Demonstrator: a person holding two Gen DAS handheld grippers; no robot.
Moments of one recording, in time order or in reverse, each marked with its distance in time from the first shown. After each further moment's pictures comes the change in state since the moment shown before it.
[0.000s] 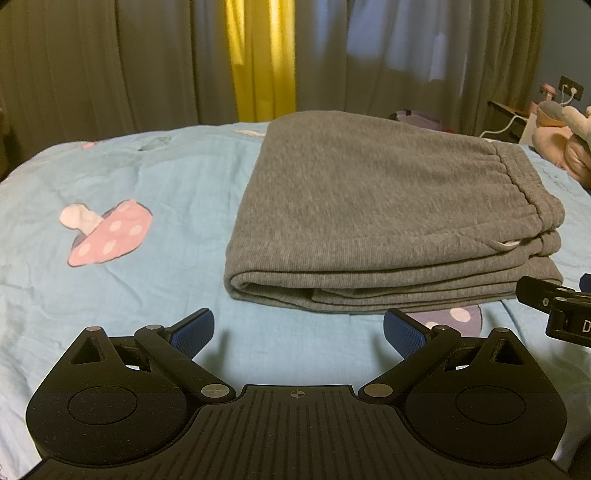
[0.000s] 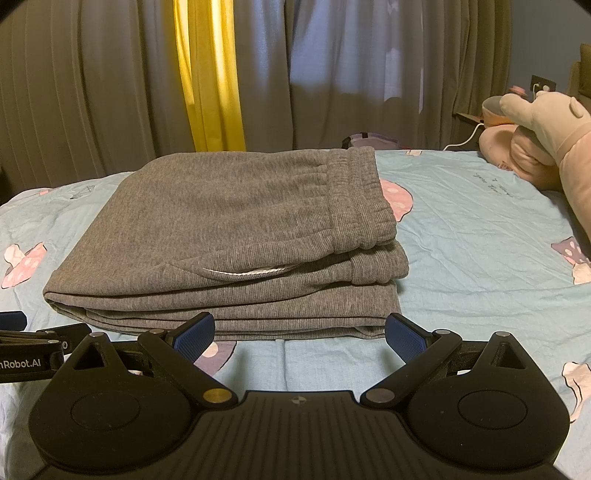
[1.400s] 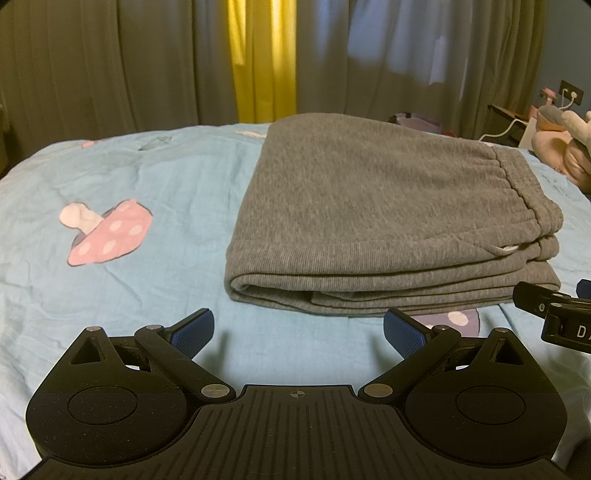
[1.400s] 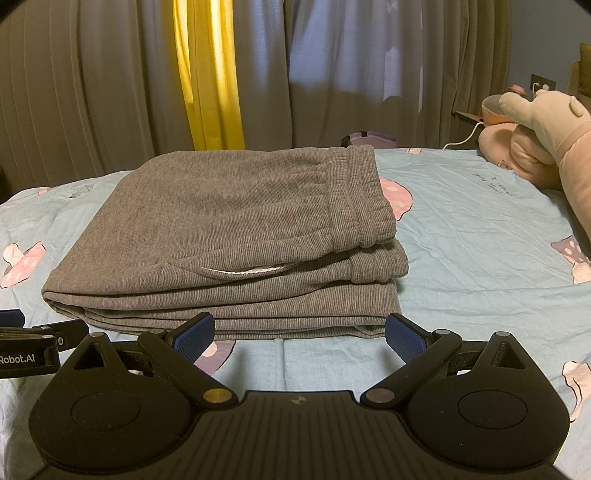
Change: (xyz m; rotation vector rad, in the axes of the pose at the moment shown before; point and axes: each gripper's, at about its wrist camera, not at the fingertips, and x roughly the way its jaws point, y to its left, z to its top) left arm -0.001 0.002 0.002 -0.010 -0.003 -0.007; right arm 0.002 -0.001 0.001 0.001 0.005 0.001
